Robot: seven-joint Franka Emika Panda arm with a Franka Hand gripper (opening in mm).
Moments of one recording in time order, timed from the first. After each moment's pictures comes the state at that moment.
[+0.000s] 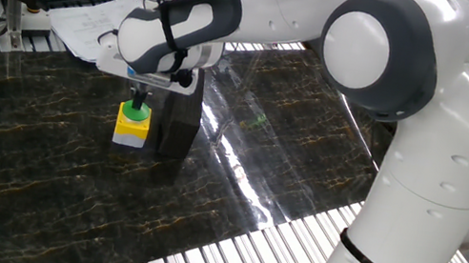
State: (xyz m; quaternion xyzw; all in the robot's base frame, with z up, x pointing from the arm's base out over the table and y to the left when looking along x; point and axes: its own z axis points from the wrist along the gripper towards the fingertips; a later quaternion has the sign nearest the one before) arm 0.563 0.104 0.149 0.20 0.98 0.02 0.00
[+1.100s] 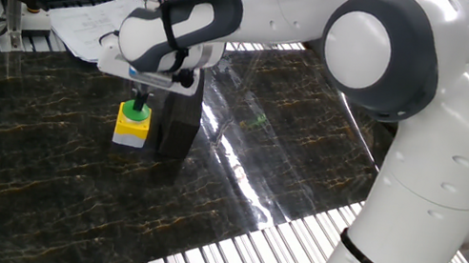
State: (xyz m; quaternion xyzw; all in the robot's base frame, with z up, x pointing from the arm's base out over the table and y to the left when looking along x) arm 0.559 0.102 0.145 0.20 0.98 0.02 0.00
